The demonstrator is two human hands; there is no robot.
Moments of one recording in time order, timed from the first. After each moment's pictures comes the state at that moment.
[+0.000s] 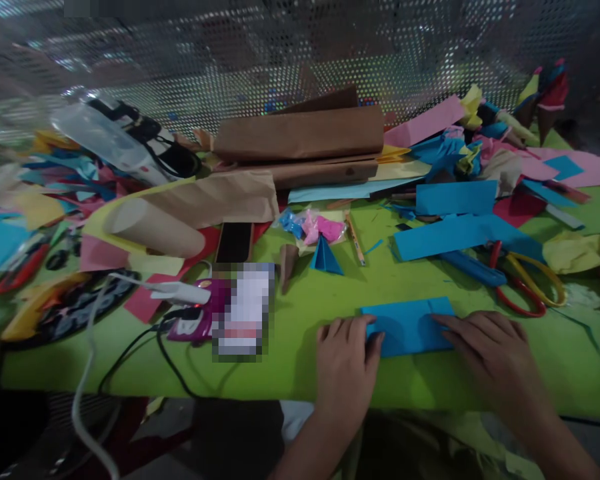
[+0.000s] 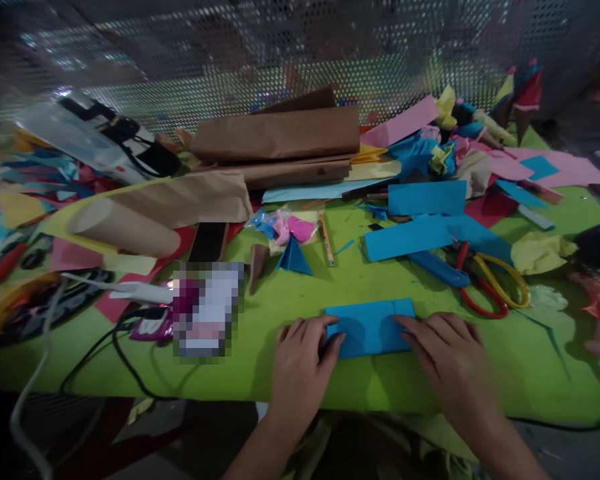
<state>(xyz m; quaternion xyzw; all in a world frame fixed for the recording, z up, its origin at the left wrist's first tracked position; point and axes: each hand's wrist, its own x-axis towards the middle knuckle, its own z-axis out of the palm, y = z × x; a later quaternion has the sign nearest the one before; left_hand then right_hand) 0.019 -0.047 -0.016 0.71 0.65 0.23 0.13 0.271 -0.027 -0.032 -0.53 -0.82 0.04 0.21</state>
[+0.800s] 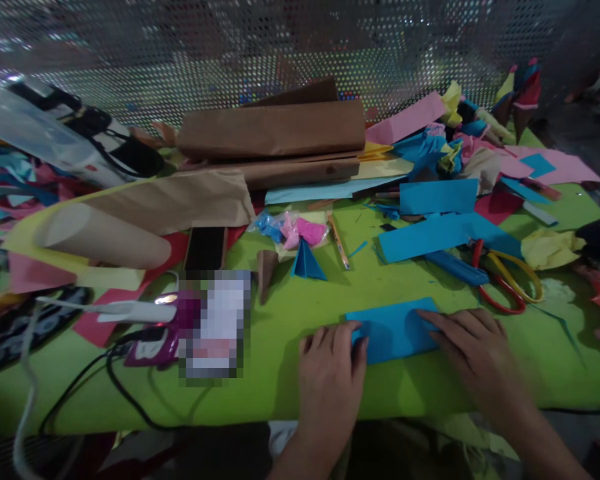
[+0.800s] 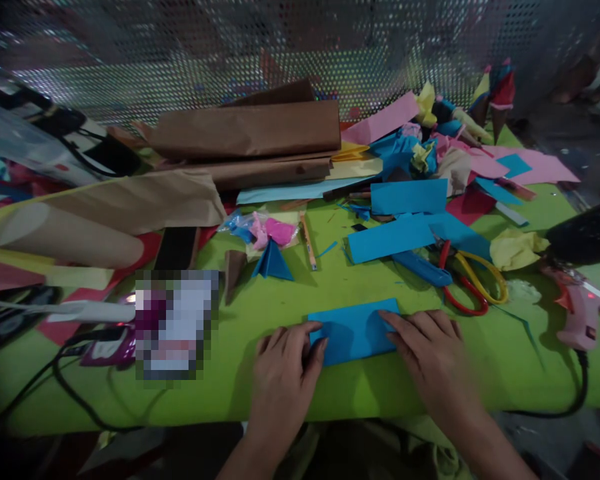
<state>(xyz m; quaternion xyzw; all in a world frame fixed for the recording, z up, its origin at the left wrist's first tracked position) 0.016 -0.047 -0.016 0.73 0.64 0.21 0.11 0.269 -0.025 -0.029 -0.55 -0.81 0.07 0.19</state>
